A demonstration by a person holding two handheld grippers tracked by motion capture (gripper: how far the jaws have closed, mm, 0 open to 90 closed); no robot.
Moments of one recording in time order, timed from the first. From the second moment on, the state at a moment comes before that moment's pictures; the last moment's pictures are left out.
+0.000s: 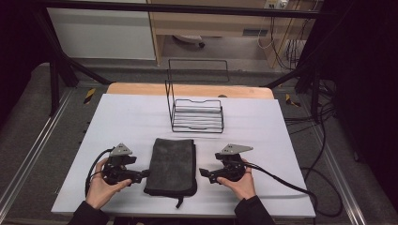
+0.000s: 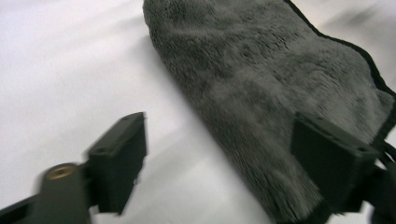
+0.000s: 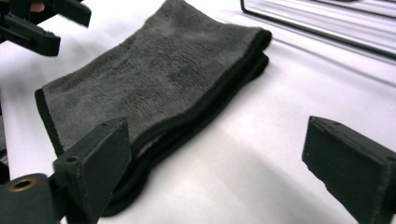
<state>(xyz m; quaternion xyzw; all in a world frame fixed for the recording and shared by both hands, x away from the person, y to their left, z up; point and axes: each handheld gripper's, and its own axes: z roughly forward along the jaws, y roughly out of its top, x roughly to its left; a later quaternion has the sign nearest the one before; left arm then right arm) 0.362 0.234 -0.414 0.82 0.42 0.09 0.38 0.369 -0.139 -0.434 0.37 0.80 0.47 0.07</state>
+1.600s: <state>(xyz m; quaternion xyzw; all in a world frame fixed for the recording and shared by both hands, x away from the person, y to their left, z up) 0.453 0.197 -0.439 0.82 0.45 0.08 0.34 0.371 -0.142 -0.438 0.38 0.79 0.47 0.07</state>
